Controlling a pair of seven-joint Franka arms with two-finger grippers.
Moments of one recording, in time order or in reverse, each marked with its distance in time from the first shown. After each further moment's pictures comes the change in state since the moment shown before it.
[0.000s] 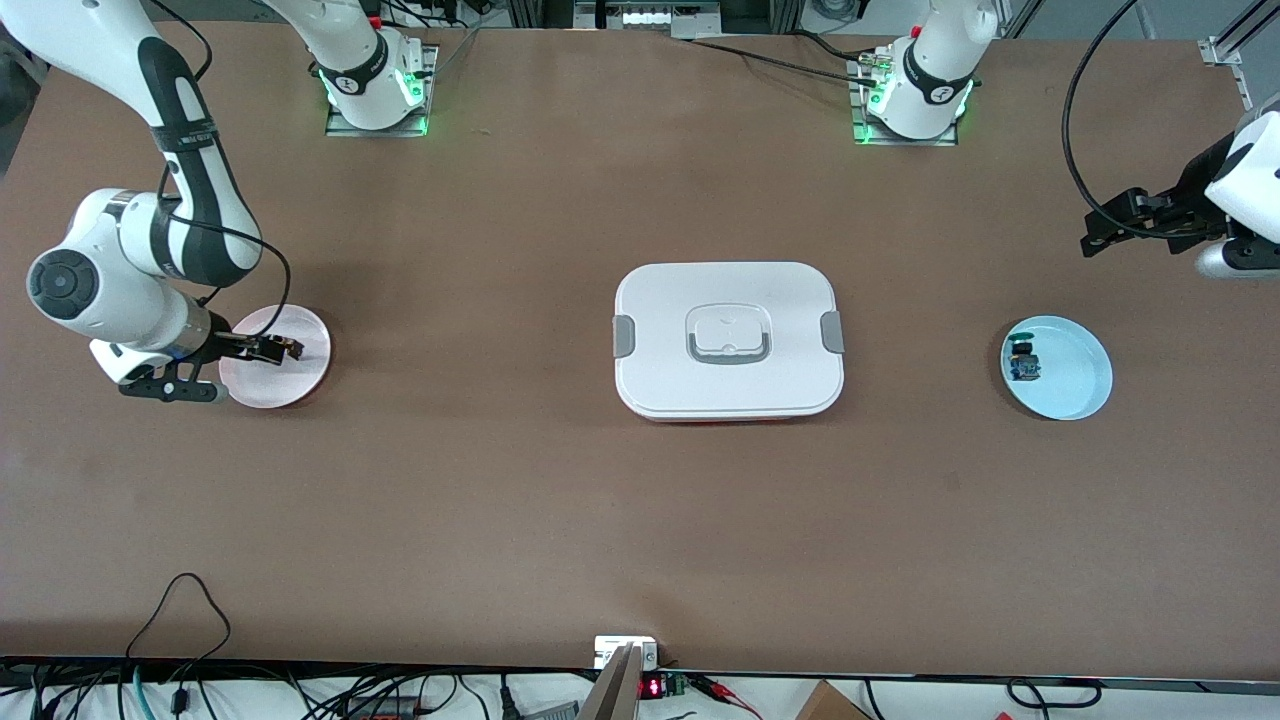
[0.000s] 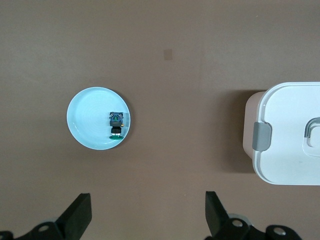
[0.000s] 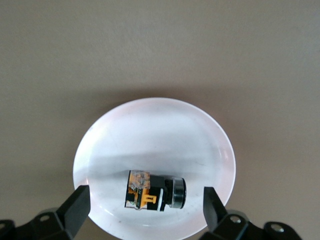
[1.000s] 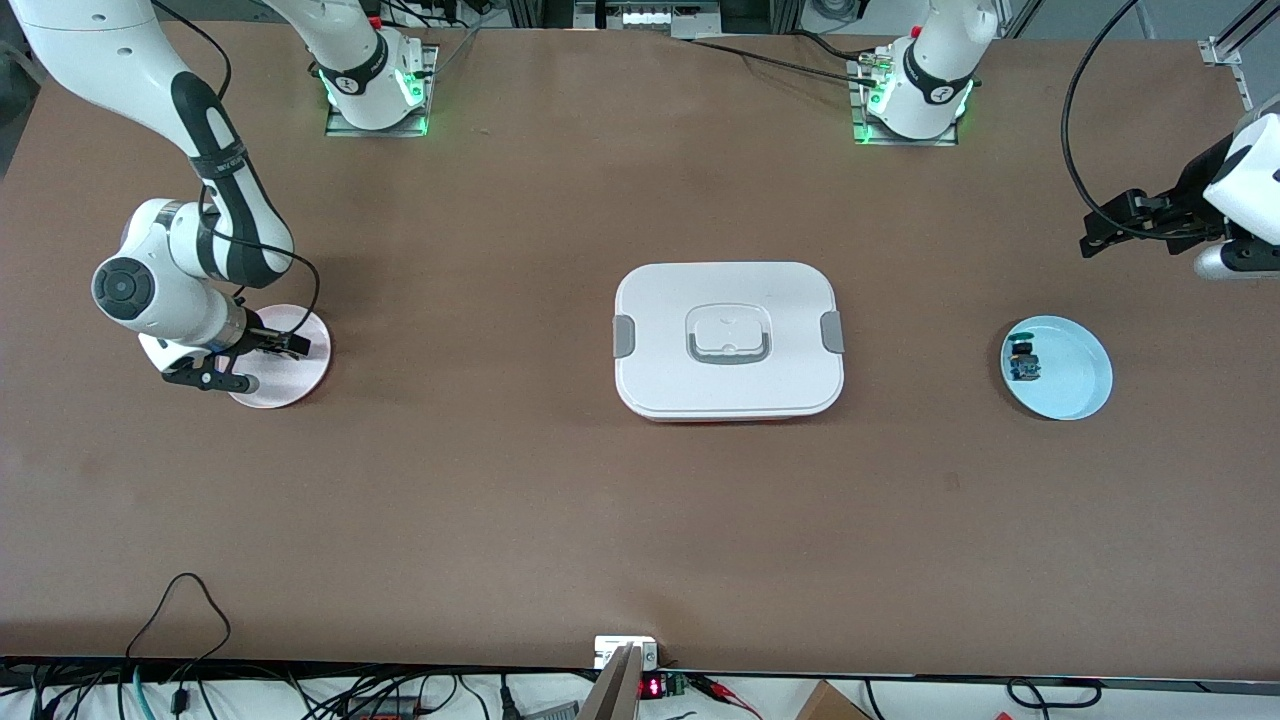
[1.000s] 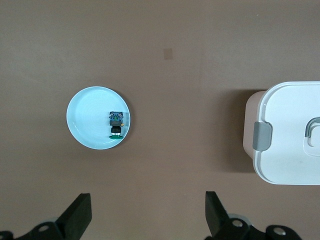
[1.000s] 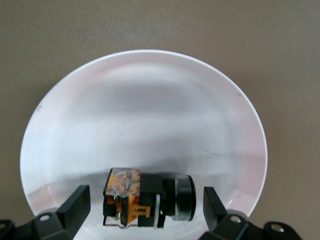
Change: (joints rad) left arm 0.000 0.004 0.000 0.000 0.000 -0.001 0.000; right arm -0.011 0.058 -0.001 -0.101 0.002 0.136 0.052
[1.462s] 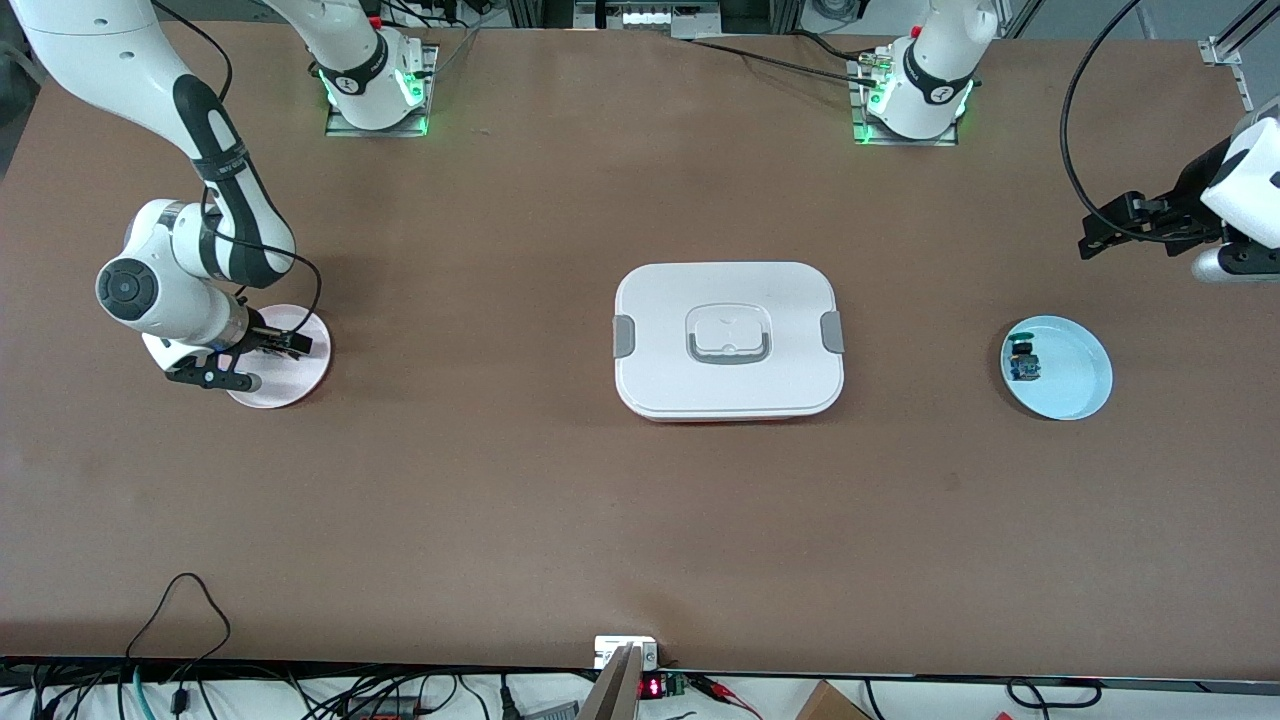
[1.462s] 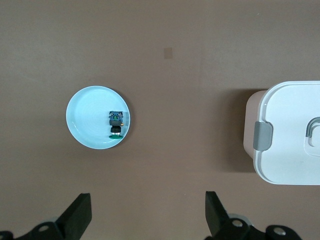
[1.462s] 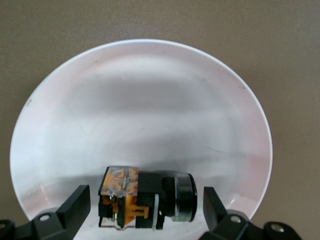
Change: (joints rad) left arm 0.000 0.003 0.000 0.000 0.000 0.000 0.000; right arm -0.001 0.011 0.000 -0.006 0.000 0.006 0.000
